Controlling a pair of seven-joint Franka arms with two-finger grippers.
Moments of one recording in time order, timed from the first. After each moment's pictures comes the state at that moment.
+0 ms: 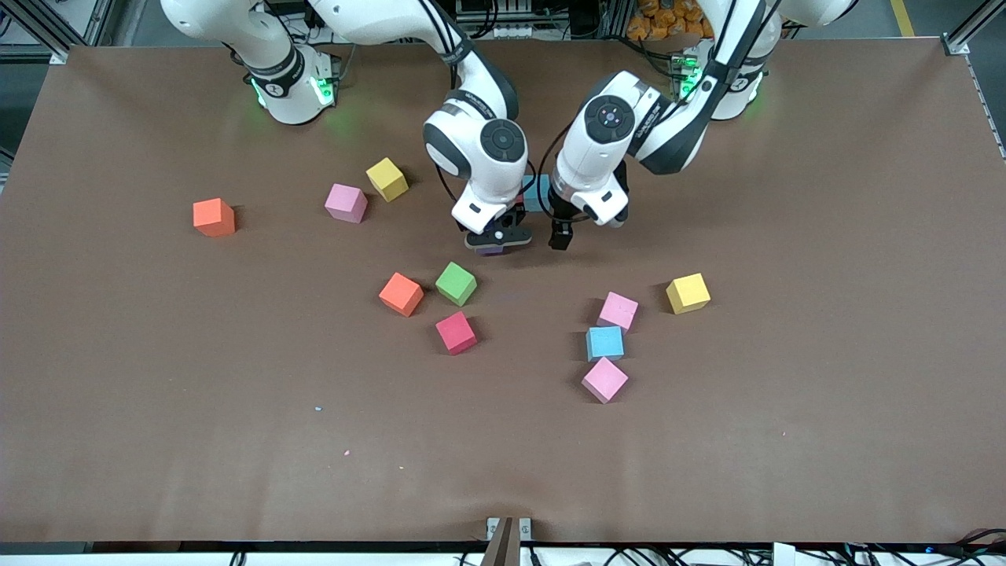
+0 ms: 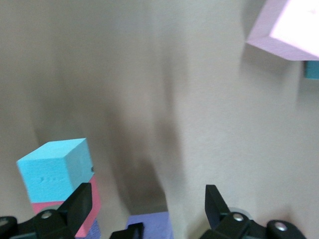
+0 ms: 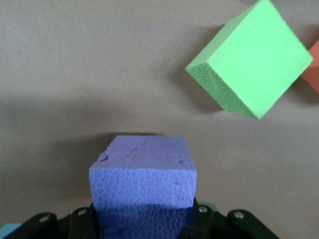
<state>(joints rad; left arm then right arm) -0.76 0.30 -0.02 -2.08 -0.17 2.45 -2.16 0.97 0.56 -0.08 -1.81 0.01 2.29 0.74</state>
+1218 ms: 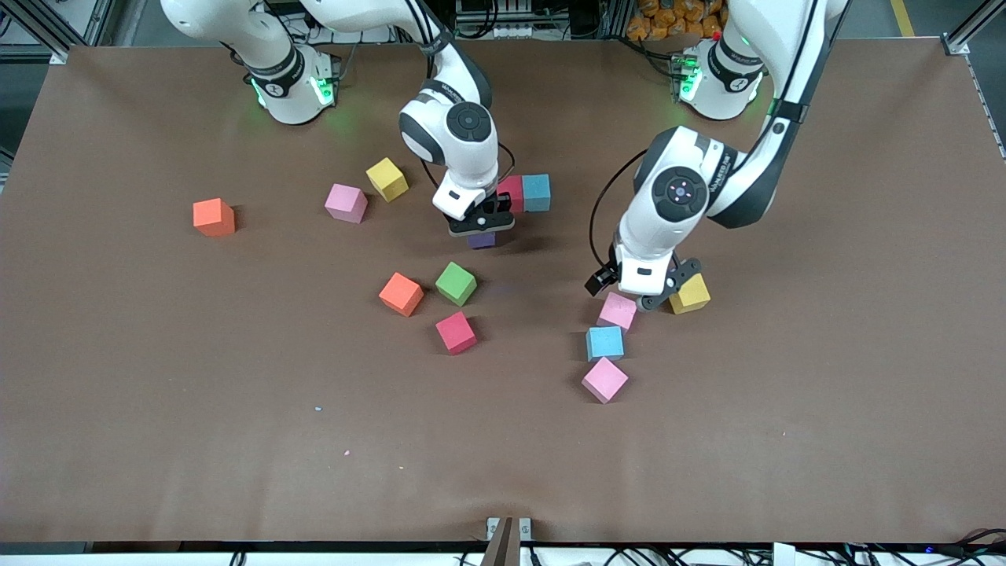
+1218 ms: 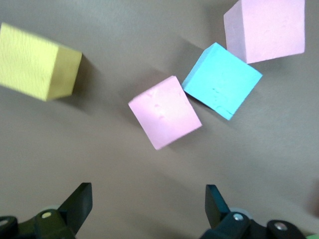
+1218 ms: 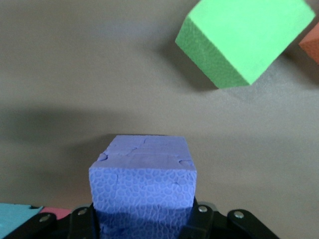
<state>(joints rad) -0.51 0.36 -0.01 -1.92 -0.10 2.24 -1.01 0.97 0.46 -0.07 -2.04 0.01 2.48 0.72</state>
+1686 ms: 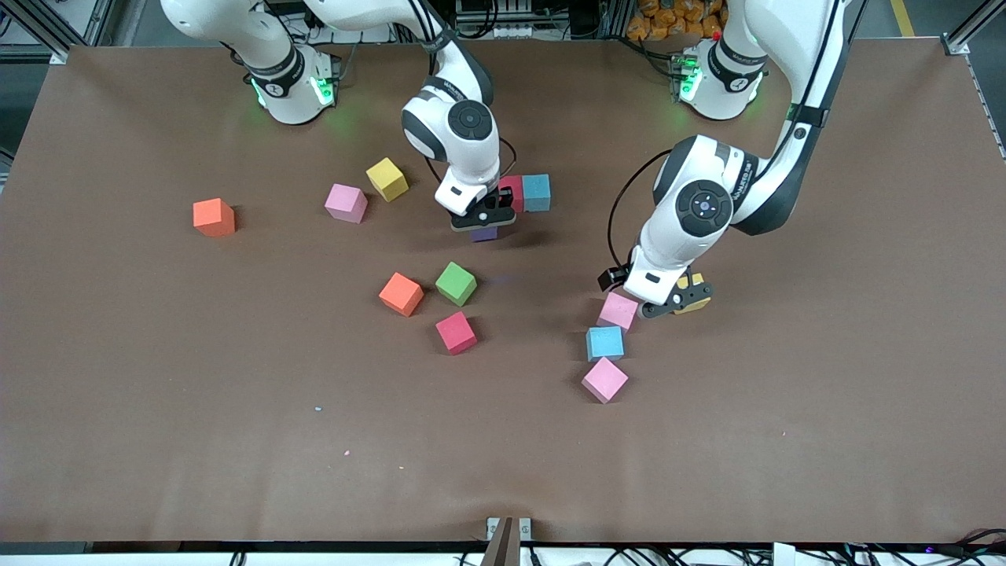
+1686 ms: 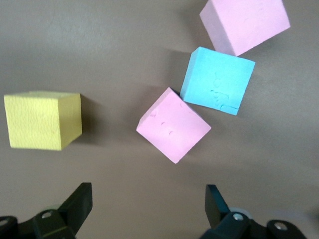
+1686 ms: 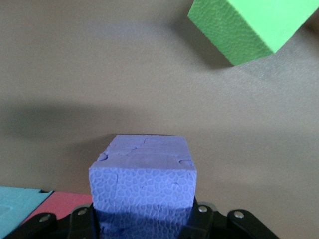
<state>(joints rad) -0.48 0.36 -0.01 -1.91 -0.06 2.22 -0.72 0.97 0.46 -0.05 -2.04 0.06 2.48 0.72</state>
